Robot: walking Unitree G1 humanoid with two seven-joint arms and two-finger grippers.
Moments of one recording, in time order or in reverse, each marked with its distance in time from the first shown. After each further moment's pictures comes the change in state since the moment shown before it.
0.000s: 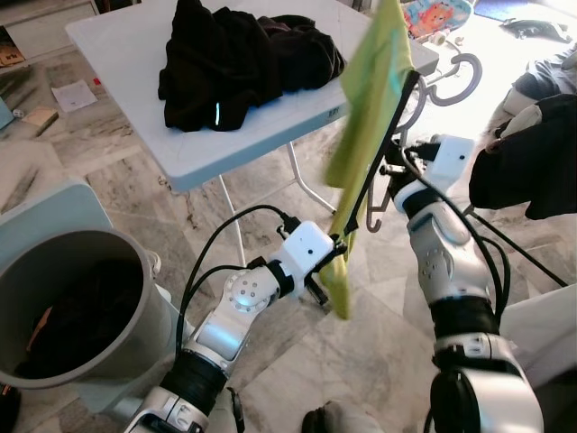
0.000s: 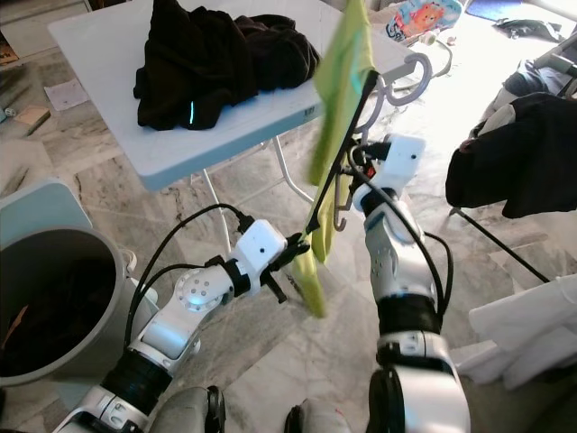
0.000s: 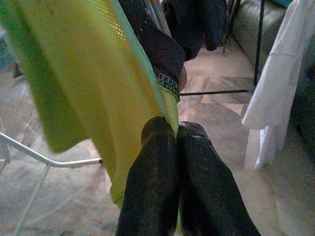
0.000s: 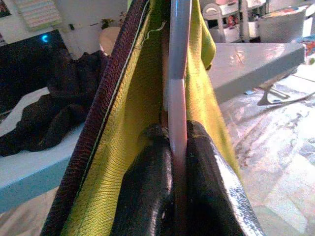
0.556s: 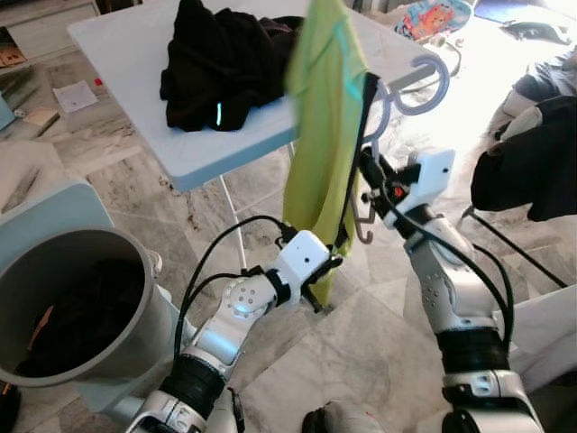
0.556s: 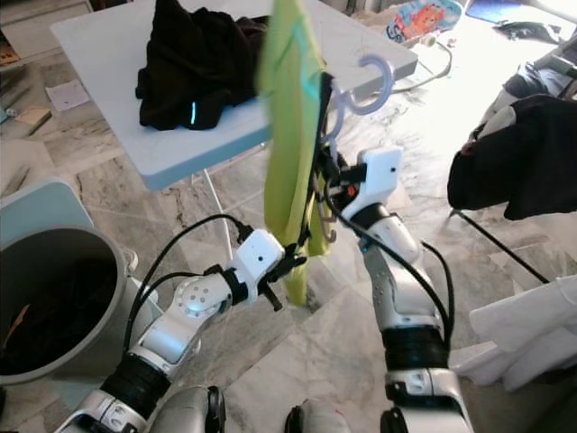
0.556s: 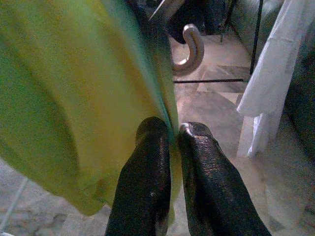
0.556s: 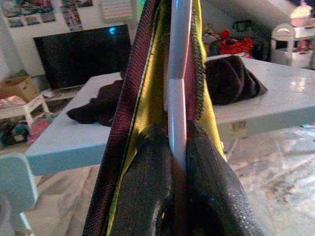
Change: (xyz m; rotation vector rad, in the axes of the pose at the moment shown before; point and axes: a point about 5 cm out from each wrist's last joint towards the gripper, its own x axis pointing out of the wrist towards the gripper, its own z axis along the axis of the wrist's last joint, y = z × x) left arm -0.004 -0.002 -0.017 -0.038 0.056 -0.012; right arm -0.027 0.026 0.000 -0.122 -0.019 0.304
